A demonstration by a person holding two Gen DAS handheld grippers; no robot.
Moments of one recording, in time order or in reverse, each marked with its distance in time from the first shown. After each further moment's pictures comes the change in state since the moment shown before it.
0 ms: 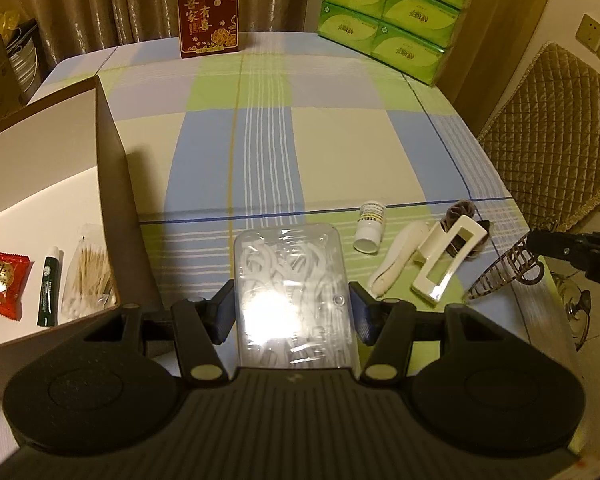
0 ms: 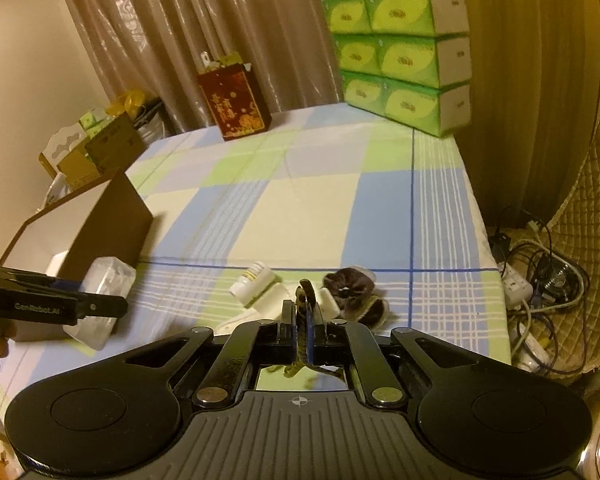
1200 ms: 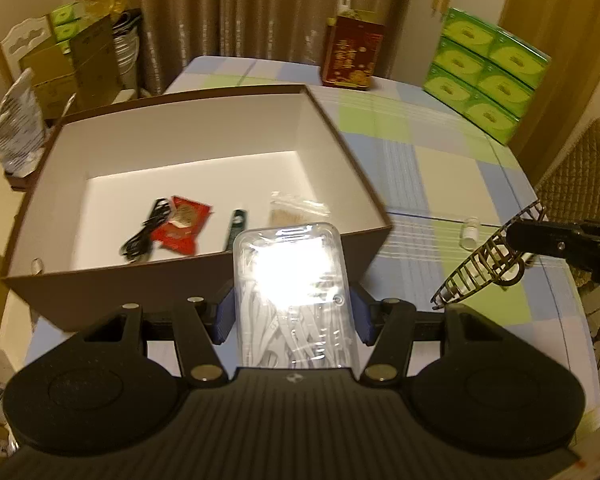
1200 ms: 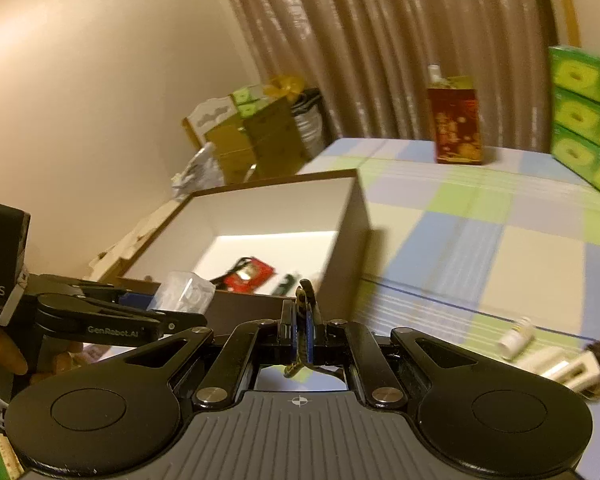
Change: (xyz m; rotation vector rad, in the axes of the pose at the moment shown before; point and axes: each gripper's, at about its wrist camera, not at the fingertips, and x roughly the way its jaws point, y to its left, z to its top) left arm -0.128 0.137 -0.074 -0.188 -0.108 0.133; right arm 0.021 0.207 0.007 -0.237 0.010 0.354
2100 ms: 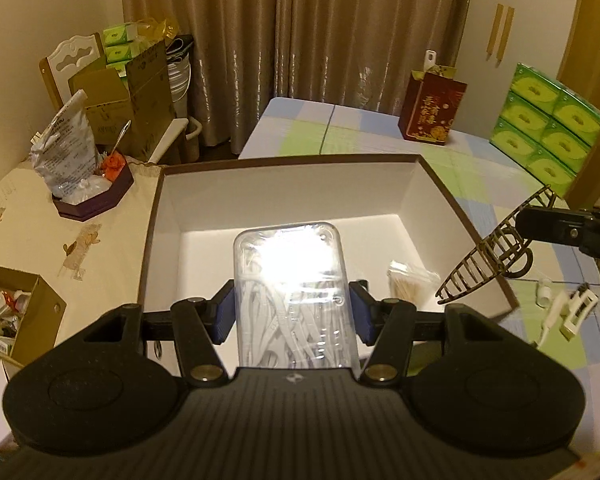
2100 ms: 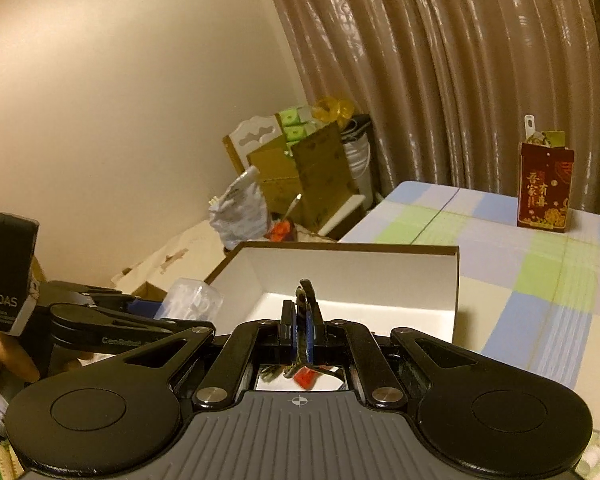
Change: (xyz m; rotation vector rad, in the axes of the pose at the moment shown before) left arm -0.008 0.116 0.058 -0.028 -0.087 0.092; right arm 0.098 0.062 0.072 -0.077 -0.058 0.078
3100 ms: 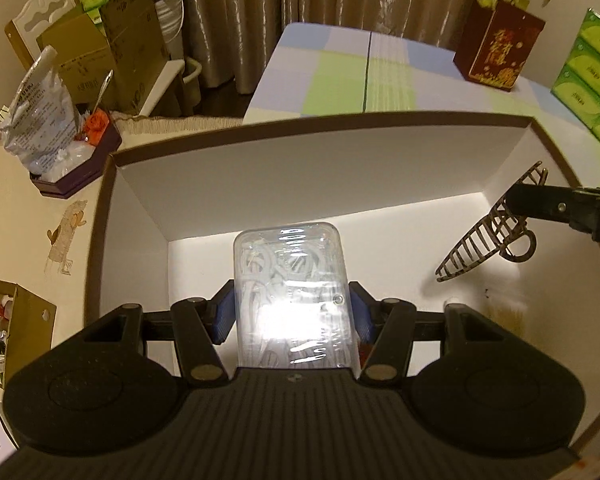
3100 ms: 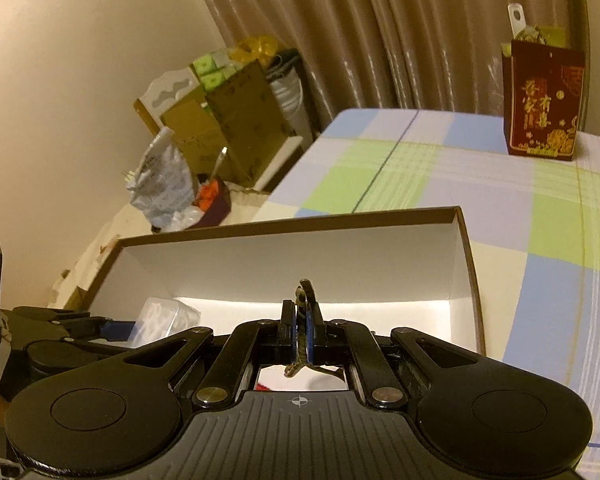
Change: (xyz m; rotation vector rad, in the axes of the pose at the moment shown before) left arm 0.168 0.034 0.043 0.035 0.229 0.033; right arm 0.159 -0.075 0.020 0.188 0.176 -0.154
